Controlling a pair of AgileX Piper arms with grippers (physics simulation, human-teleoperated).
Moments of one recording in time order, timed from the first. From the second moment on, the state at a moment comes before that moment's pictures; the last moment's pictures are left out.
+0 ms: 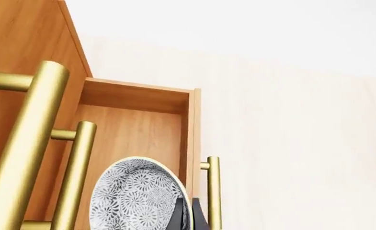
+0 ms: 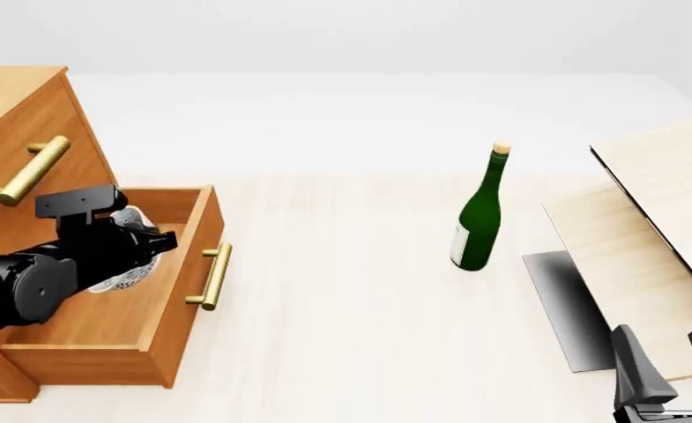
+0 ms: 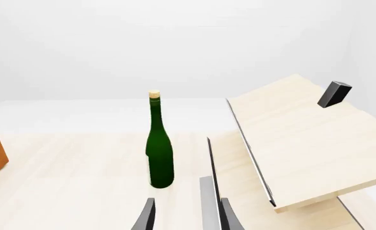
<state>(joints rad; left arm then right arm) -0.08 1.30 -0.67 0.05 -0.19 0.00 0.01 0.00 -0.01 0.01</state>
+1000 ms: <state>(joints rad) -0.02 1.40 -0.65 -0.02 -0.14 0.00 0.01 0.00 -0.01 0.01</state>
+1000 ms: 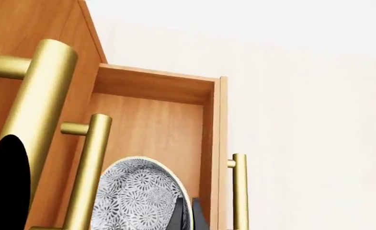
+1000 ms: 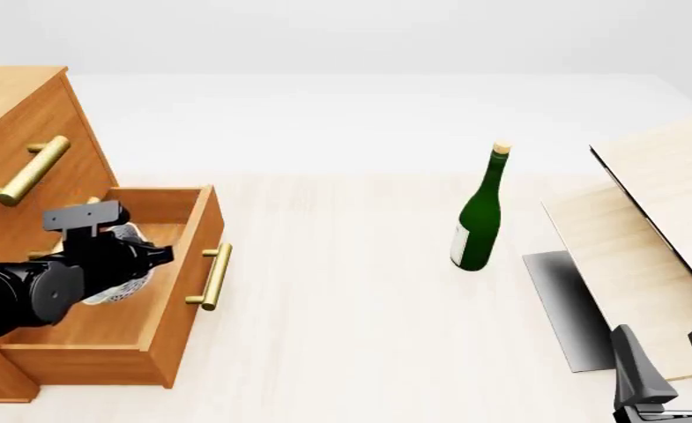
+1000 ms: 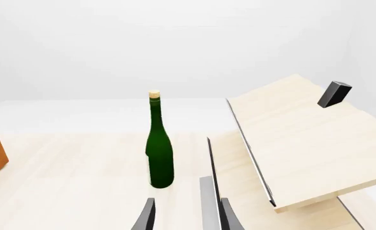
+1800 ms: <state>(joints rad) 0.02 1.45 -0.63 -0.06 -0.08 0.00 0.01 0.00 -0.01 0.01</state>
